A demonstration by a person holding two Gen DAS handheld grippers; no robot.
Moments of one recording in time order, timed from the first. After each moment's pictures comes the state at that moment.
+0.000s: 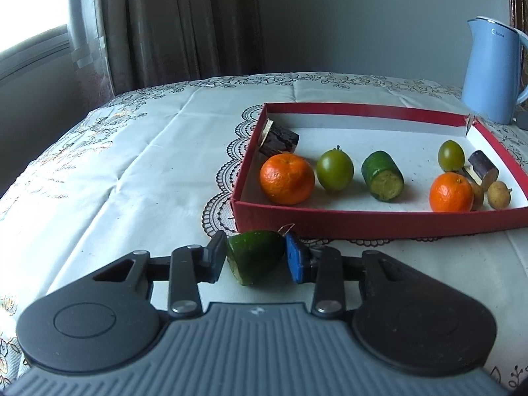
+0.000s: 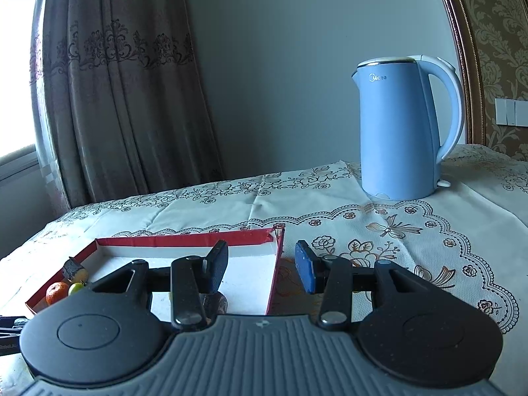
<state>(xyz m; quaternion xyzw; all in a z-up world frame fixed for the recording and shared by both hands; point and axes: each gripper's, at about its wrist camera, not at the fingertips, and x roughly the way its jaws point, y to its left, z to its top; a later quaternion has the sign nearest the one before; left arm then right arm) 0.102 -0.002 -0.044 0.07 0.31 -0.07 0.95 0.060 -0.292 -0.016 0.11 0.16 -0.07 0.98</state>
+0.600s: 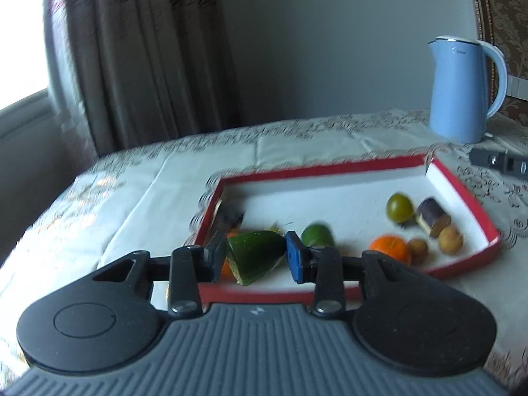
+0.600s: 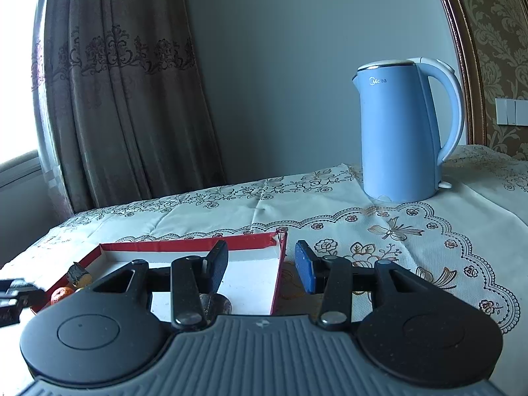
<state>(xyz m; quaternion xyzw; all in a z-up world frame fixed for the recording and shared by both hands) 0.095 -0.063 0.006 0.11 0.24 -0.10 0.96 0.057 -0.293 -0.013 0.12 0.15 -0.07 0.98</state>
